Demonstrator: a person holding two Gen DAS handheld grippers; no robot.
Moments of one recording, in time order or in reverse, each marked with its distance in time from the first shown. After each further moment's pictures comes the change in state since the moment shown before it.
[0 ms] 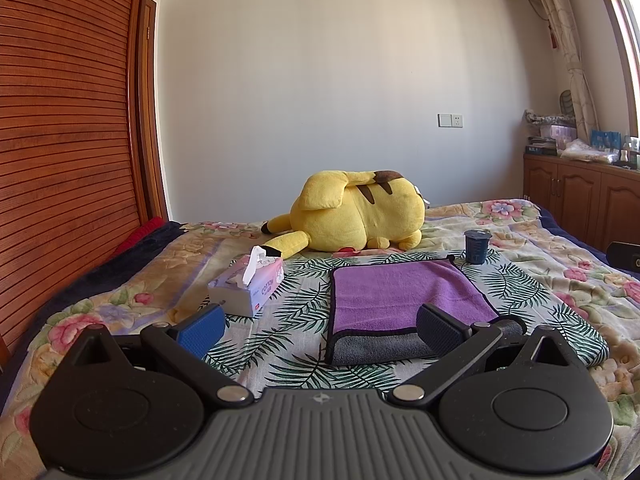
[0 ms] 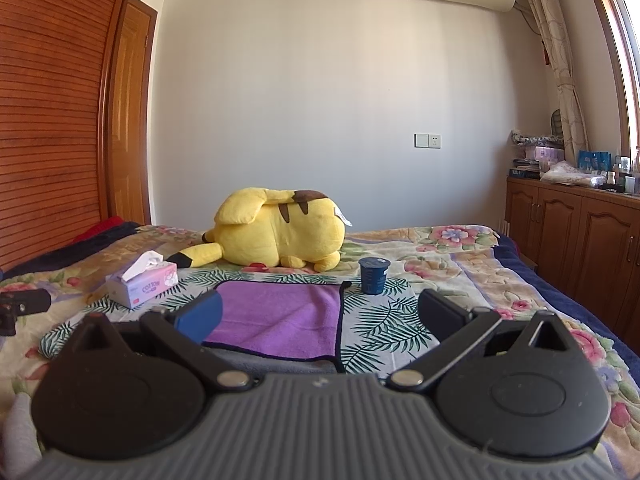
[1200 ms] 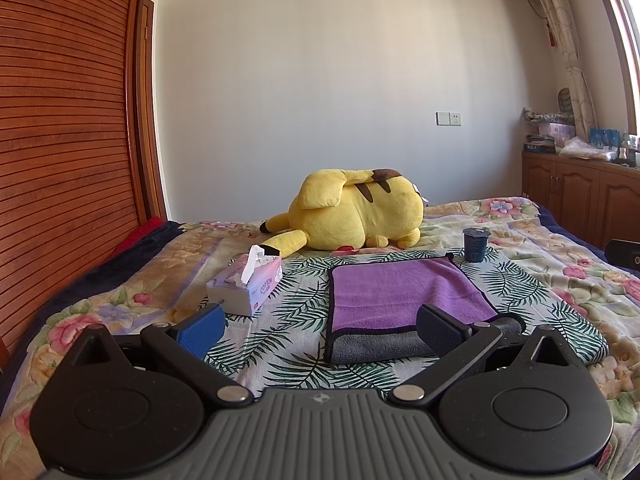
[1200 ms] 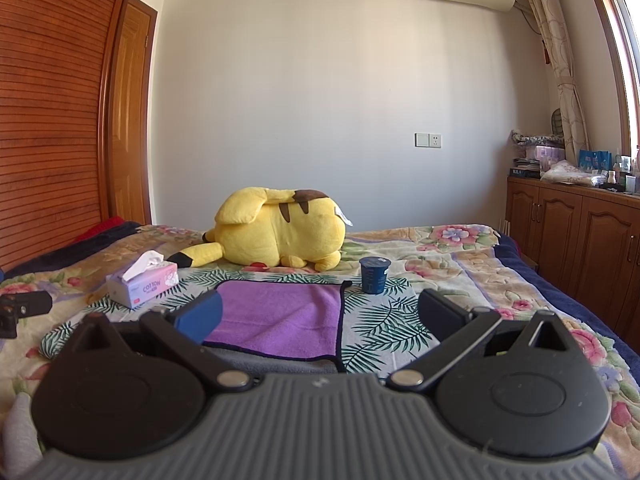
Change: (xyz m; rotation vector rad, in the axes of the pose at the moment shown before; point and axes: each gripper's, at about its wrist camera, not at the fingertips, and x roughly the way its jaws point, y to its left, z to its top) left arm -0.003 -0.002 0.001 0.002 0.000 0.001; right arm 0.002 0.001 -0.001 0.000 0.001 0.001
